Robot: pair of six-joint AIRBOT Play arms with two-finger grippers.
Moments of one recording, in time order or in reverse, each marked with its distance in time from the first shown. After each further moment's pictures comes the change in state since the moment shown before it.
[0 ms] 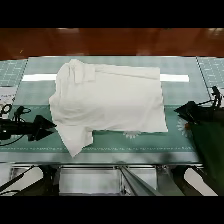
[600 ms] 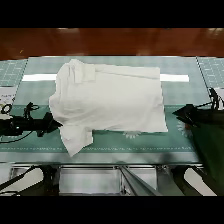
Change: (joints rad) left arm -0.154 -0.052 -0.024 -0.072 0.188 0.027; right arm -0.001 0.017 -0.028 -0.017 0.041 -0.014
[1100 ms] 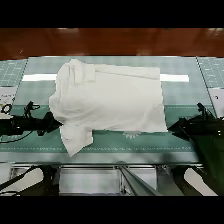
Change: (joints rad) left arm -0.013 -0.002 0.000 -0.007 0.013 0.019; right arm 0.009 -0.026 -0.114 -0.115 0.098 0.067
